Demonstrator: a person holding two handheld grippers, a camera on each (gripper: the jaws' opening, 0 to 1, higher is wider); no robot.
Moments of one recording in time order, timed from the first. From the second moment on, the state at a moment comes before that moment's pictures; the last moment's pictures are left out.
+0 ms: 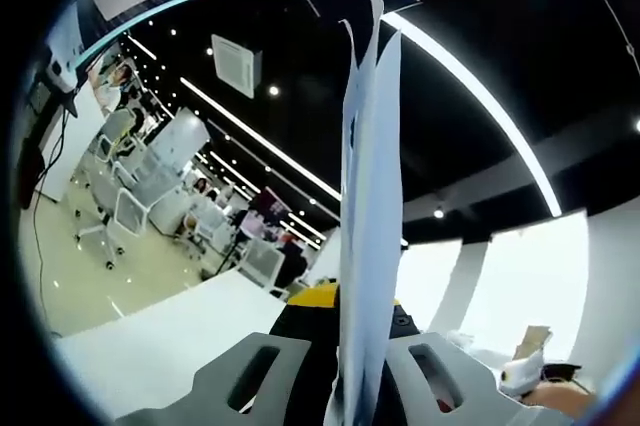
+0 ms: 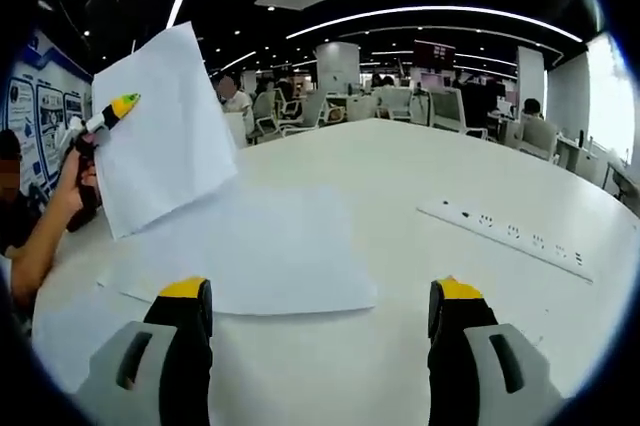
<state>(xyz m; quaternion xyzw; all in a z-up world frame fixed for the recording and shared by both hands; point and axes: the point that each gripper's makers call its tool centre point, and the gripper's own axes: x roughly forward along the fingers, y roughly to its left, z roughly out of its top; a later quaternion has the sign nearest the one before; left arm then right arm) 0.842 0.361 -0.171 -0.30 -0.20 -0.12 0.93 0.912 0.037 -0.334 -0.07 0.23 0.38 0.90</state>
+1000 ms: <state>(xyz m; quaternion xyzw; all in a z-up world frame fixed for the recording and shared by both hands) 0.837 0.363 -0.164 -0.30 -0.21 -0.12 0.92 0.913 0.048 -0.355 -0.07 0.24 0.38 0.89</state>
